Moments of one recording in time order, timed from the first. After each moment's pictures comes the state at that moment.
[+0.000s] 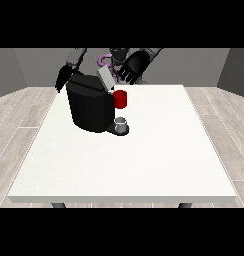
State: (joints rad) left arm -1.16 0.43 0.12 -0.72 -0.71 -0.43 -0.04; right arm -0.39 -0.06 0.00 -1.29 0.17 -0.16 0.01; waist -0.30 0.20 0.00
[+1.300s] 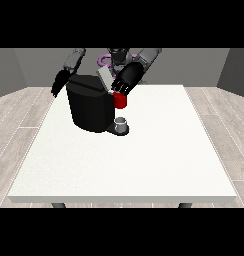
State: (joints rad) left arm -1.25 0.44 0.13 -0.65 -0.74 -0.42 -0.08; right arm -0.45 -0.07 -0.04 -1.29 0.17 -0.18 0.02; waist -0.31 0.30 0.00
